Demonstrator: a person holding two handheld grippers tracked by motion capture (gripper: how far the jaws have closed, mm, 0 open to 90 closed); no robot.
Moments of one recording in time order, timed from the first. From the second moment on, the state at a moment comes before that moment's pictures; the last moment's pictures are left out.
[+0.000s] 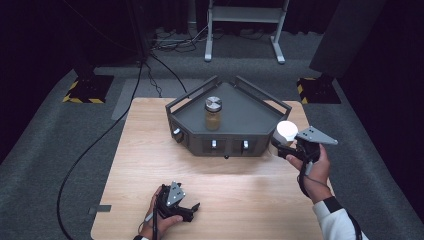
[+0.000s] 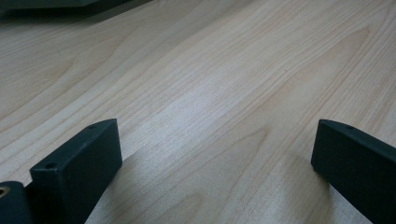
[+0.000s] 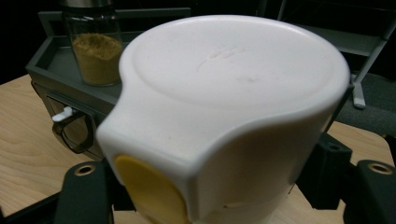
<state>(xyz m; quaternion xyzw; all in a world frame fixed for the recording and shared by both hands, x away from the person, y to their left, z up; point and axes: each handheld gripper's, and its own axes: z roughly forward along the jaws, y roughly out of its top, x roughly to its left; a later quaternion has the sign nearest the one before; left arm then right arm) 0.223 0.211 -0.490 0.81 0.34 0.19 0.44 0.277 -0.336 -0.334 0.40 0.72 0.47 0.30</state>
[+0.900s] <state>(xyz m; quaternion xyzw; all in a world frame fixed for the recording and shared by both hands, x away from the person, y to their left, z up) 0.223 0.211 -0.490 0.81 0.34 0.19 0.44 0.308 -0.312 -0.293 0.38 0.71 0.50 0.31</state>
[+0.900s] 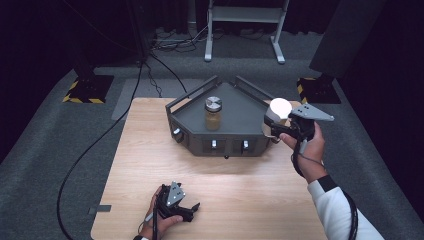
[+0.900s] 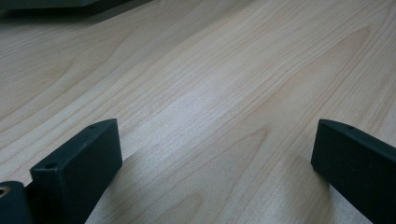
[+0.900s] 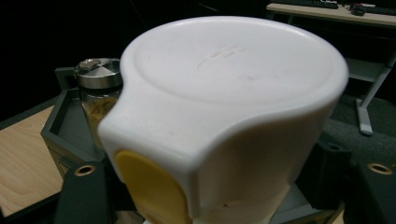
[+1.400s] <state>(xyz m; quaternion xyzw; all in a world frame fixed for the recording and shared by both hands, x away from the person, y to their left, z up) 0.223 0.211 -0.490 0.81 0.34 0.19 0.44 0.342 -0.292 -0.299 0.40 0.71 0.49 0.31</state>
